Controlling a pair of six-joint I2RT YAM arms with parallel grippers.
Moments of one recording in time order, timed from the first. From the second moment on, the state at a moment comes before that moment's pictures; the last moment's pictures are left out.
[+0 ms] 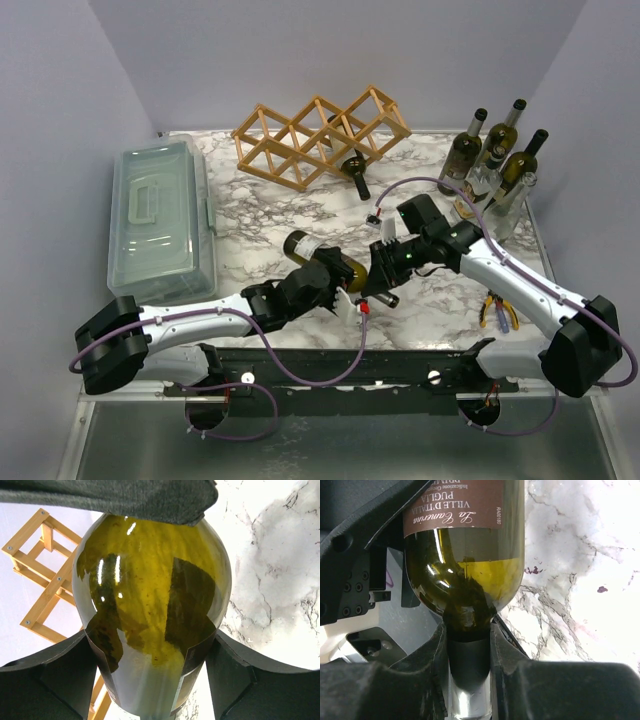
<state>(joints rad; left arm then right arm) -1.13 1.22 0.62 0.10 -0.23 1.15 0.59 1.29 0.99 -0.74 -0.64 0.18</state>
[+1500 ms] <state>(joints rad) -0.63 1.07 0.84 0.33 -0.40 0.26 0.60 1.29 0.52 0.27 -0.38 0.71</state>
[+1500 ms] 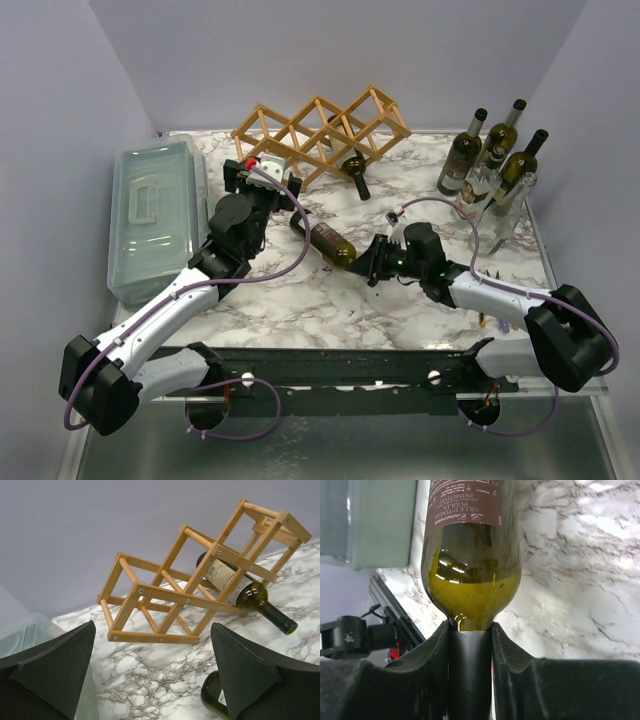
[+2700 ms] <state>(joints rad) -0.63 1.10 0.84 0.34 -0.54 0.22 0.63 1.63 0.68 0.66 -0.14 0.95</state>
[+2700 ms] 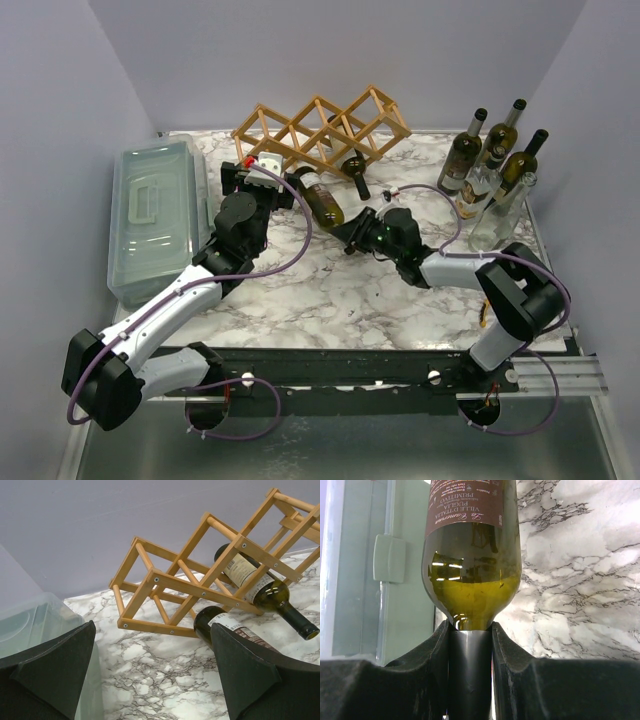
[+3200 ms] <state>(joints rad) -0.63 1.11 0.84 0.34 -0.55 0.22 0.63 1.72 0.73 0.72 -0.11 0.98</state>
